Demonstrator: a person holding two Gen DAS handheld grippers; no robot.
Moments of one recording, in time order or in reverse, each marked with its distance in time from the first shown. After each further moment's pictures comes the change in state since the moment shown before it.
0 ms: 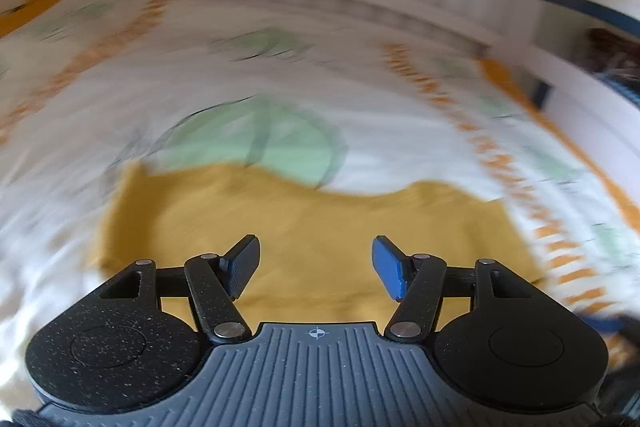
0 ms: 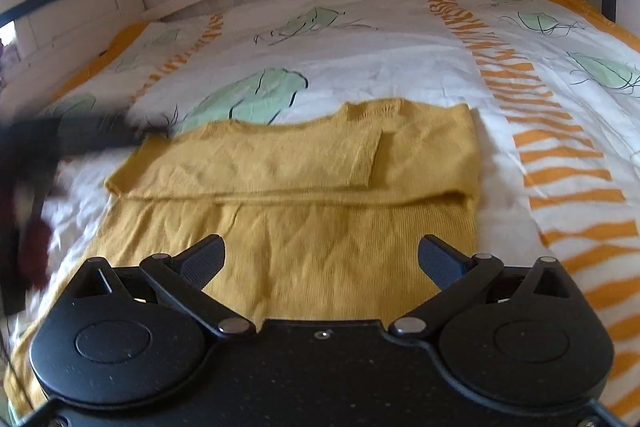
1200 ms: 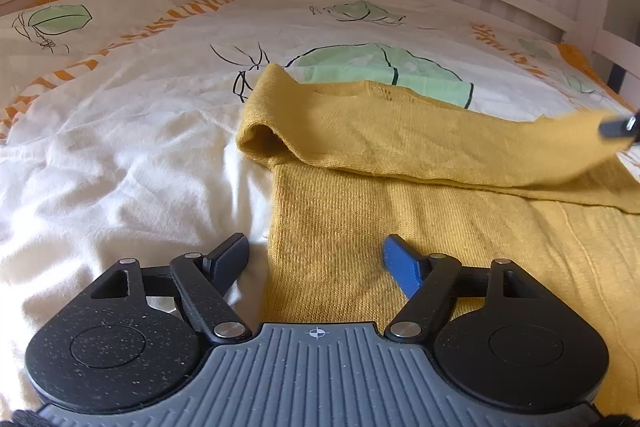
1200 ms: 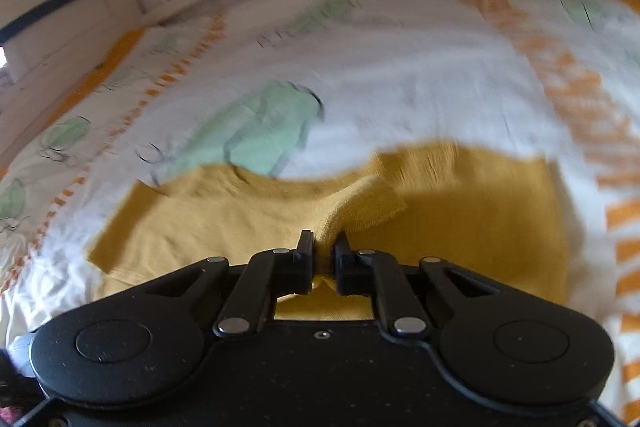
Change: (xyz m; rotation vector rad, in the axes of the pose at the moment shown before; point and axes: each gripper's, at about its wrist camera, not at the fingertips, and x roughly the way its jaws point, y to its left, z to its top) left arm 0.016 0.069 -0.073 -0.037 0.001 0.182; right arm 0.080 0.001 0.077 0.021 0.033 0.077
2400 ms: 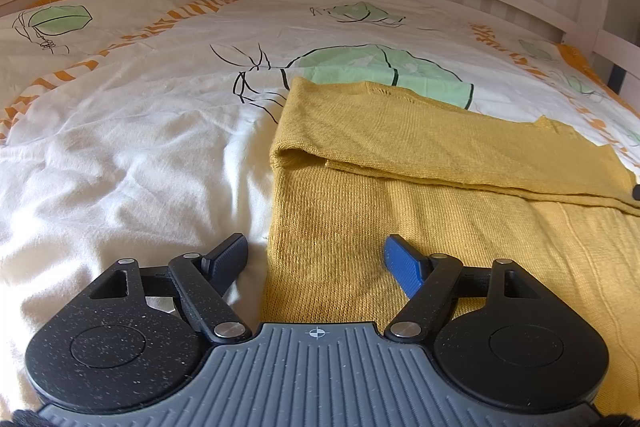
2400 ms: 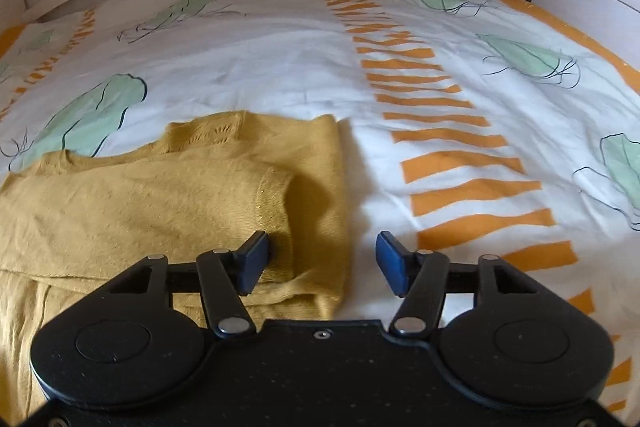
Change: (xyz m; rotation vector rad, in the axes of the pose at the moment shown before) left arm 0.001 -0.001 0.000 -0.001 -0.002 0.000; right arm -0.018 -0.072 -0.035 0.059 0.010 -0.423
